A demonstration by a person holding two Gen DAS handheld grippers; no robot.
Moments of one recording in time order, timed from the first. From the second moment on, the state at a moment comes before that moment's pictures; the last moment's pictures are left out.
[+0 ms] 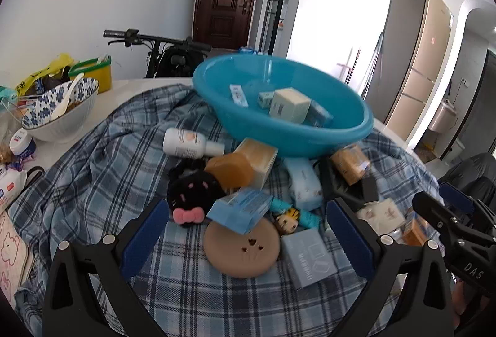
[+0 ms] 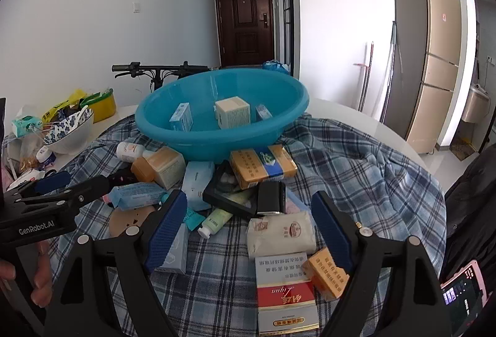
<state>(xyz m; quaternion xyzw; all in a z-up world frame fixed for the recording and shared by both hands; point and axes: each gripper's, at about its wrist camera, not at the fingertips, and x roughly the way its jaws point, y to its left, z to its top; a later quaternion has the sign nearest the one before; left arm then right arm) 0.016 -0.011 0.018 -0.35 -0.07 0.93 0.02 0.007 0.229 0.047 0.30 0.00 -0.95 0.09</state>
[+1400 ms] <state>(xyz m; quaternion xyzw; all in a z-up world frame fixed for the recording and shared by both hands) -0.019 -0.011 -0.025 -0.39 -0.03 0.92 0.05 -0.006 0.179 -0.012 0.41 0.00 -0.90 0.18</state>
